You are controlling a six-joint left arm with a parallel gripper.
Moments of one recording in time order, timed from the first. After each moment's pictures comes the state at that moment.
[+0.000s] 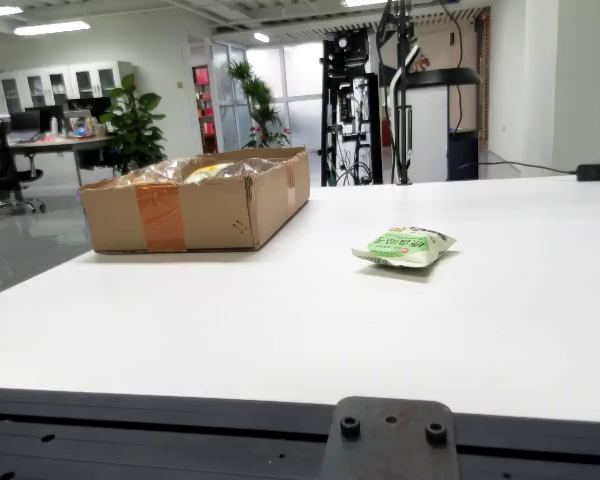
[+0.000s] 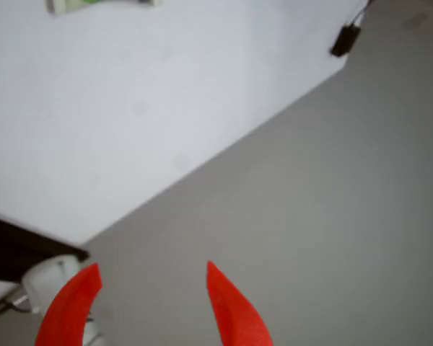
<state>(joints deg) -58.5 32.0 61.6 4.3 37.5 -38.0</state>
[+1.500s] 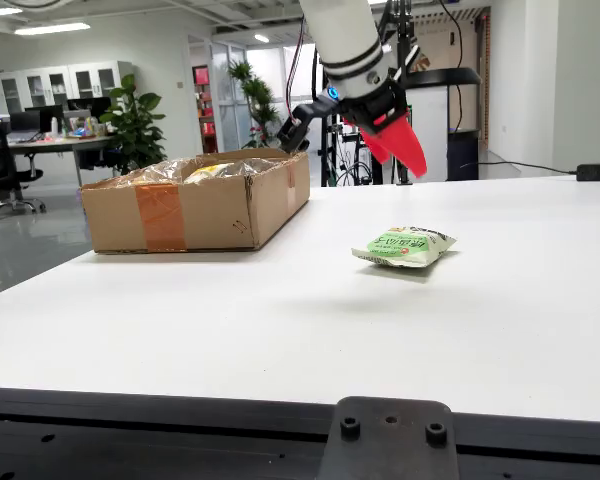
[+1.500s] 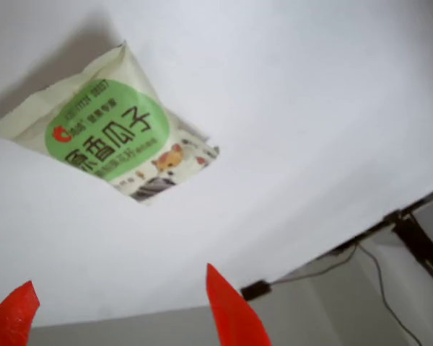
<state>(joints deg) -55.1 82.0 0.5 20.2 69.6 -90.6</state>
